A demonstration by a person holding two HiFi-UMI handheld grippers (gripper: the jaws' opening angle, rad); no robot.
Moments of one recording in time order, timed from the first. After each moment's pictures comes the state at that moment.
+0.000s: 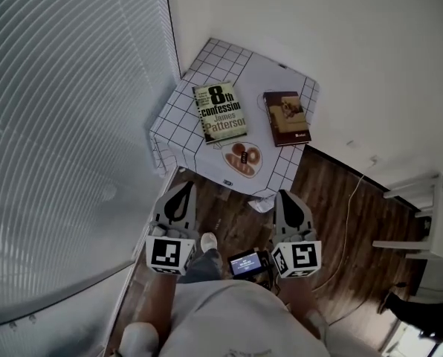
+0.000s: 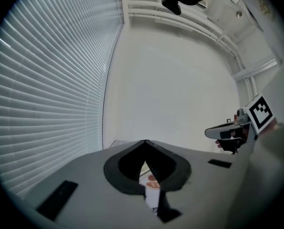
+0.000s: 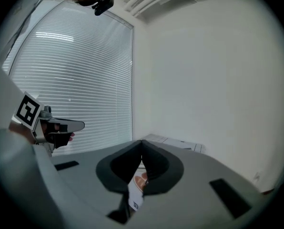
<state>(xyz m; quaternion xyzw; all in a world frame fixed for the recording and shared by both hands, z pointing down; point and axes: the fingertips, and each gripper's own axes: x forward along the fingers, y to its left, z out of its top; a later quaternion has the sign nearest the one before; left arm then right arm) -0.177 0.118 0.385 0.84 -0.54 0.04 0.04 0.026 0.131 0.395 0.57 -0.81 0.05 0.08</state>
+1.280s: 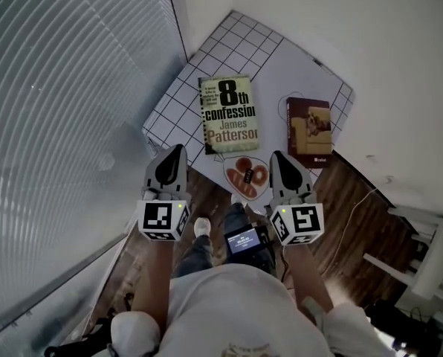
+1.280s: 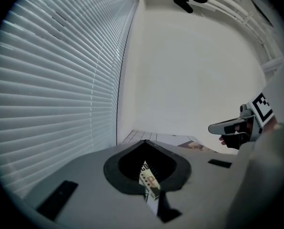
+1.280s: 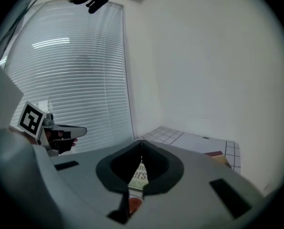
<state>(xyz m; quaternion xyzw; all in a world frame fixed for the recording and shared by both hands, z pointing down) -0.203 -0.073 0.465 0.77 -0.62 0.08 0.10 0.002 -0.097 0.461 0.48 -0.87 0.11 0.11</state>
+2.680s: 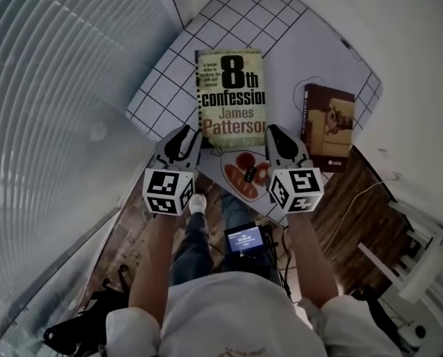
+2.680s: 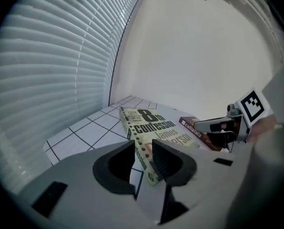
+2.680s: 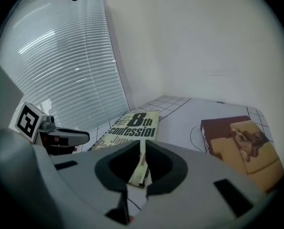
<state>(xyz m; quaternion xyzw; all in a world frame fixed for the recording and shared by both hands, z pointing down) -0.179 -0.122 0.618 0.76 -0.58 0.14 0.26 -0.013 -0.169 0.607 0.42 -0.86 0.22 0.20</state>
